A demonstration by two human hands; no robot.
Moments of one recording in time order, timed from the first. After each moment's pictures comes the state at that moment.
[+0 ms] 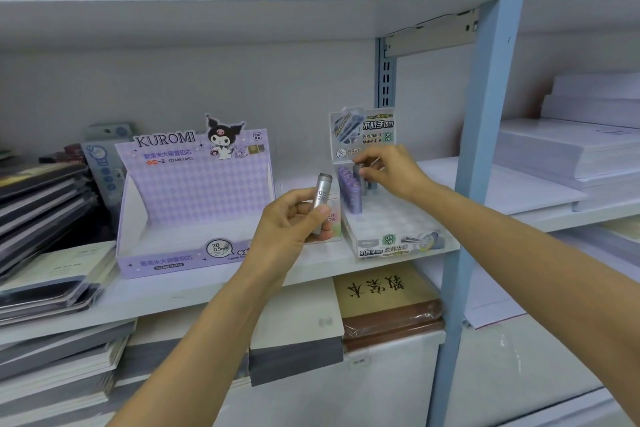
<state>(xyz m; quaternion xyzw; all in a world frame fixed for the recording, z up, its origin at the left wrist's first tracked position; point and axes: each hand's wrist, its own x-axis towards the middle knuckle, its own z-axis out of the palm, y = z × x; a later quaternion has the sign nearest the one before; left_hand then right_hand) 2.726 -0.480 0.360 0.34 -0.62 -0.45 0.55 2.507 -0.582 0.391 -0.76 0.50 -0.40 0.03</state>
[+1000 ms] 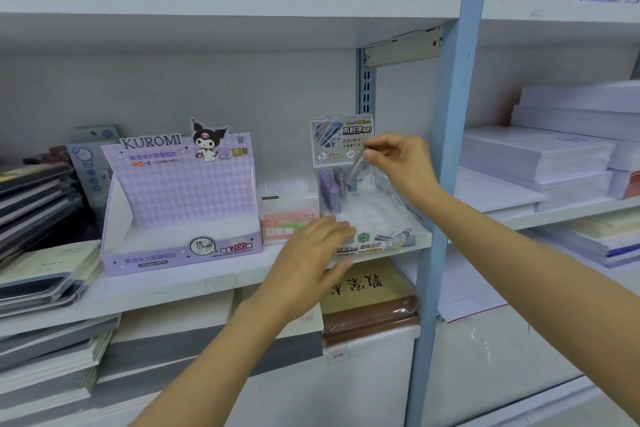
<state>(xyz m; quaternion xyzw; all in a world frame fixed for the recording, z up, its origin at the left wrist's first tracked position) 2.699 -0.462 0.326 0.34 -0.89 0.05 0.29 2.490 -0.528 0.404 -0.64 0.44 -0.61 0.13</state>
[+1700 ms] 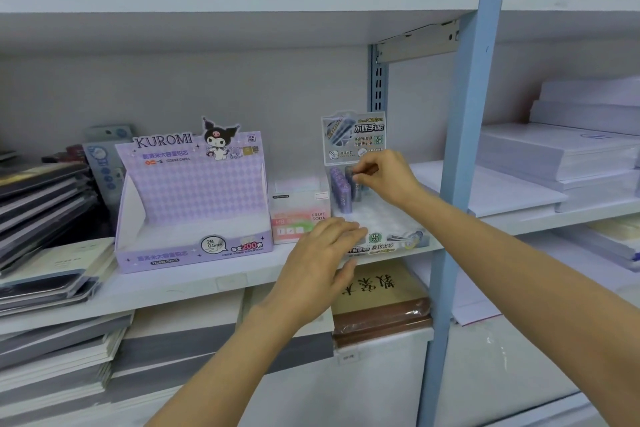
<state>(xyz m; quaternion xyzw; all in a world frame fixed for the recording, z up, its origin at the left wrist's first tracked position) 2.698 -0.463 0.321 0.34 -0.89 0.06 0.31 2.509 -0.562 0.387 -0.73 0.52 -0.44 0.05</state>
